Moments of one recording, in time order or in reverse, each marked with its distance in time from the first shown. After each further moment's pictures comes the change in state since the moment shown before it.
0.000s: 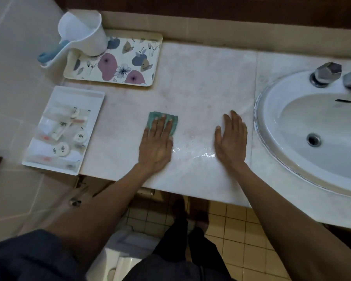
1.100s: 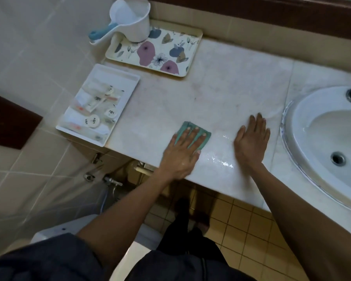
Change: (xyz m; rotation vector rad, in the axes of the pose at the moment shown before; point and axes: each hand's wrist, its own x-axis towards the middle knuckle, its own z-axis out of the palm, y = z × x) left_hand -0.067 0.019 0.011 -0.046 -0.003 0.092; right_hand -0.004 -0.011 0.008 -0.062 -0.021 0.038
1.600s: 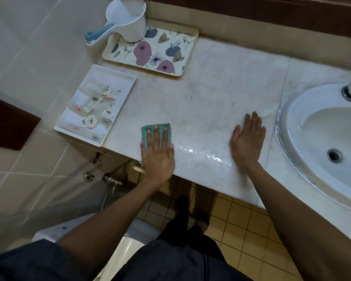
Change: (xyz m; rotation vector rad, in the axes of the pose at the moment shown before) left_hand -0.024 -0.014 -0.003 -0.063 0.079 -0.520; right_hand -0.001 0.009 0.000 0.026 -0.024 -0.014
